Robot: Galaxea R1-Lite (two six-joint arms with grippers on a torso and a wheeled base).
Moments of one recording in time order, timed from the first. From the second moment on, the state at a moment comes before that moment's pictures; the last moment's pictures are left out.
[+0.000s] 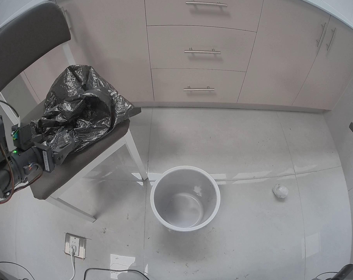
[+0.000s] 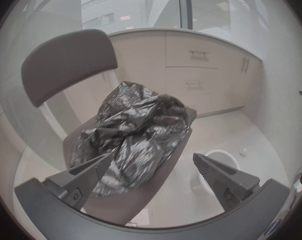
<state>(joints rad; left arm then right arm) -0.06 1.38 -0.55 -0.60 -0.05 0.12 0.14 0.83 -0.49 -0.45 0.09 0.37</state>
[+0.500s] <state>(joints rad) -0.05 1.56 -0.64 -0.75 0.00 0.12 0.14 0.85 -0.46 -0.45 0.09 0.36</state>
